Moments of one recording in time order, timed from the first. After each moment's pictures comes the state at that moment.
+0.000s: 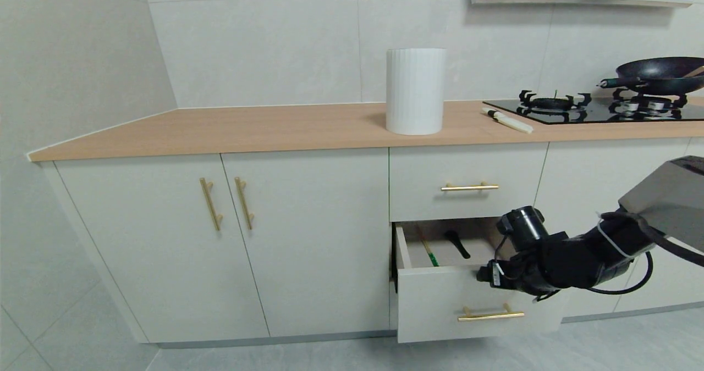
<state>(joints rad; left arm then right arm) 0.00 0.00 0.00 0.00 0.00 0.00 0.32 2.17 -0.97 -0.25 -0.23 0.39</state>
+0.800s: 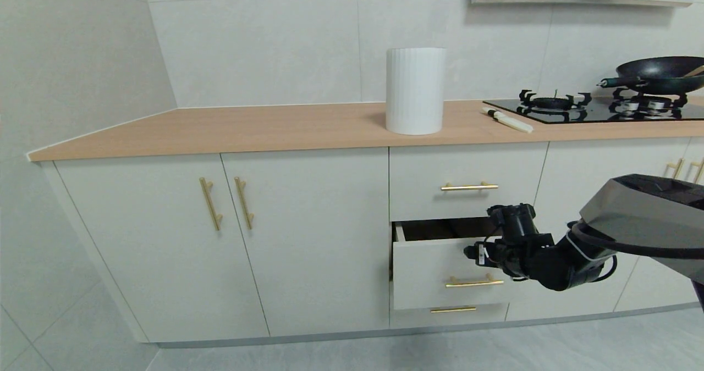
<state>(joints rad) 0.00 0.00 0.00 0.00 0.00 0.00 0.28 2.35 -1.07 -0.60 -0.23 0.27</state>
